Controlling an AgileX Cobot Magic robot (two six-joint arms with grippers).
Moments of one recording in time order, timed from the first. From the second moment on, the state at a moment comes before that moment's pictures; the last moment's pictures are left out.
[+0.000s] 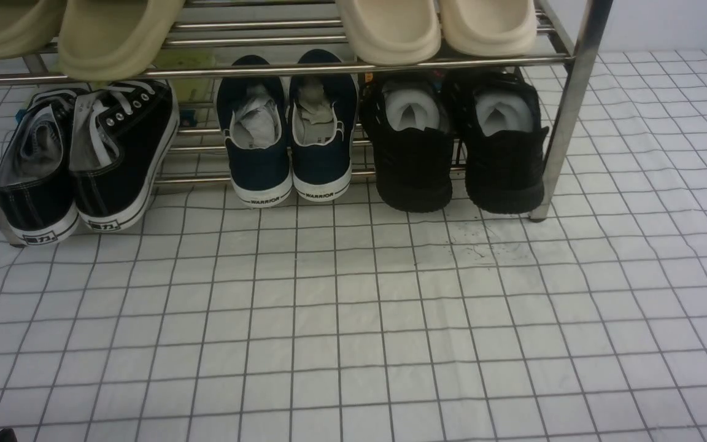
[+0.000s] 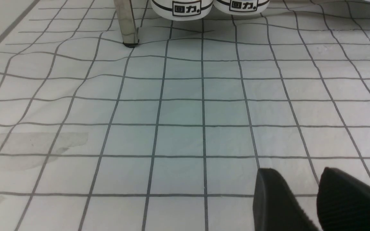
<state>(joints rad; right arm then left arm) 0.01 -0.01 0.01 0.01 0.39 0.07 0.01 -0.01 0.02 0.06 0.38 -0.04</state>
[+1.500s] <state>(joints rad) 0.02 0.02 -0.16 0.39 0.29 0.39 0.01 -0.01 0.02 0.06 0.38 -0.04</state>
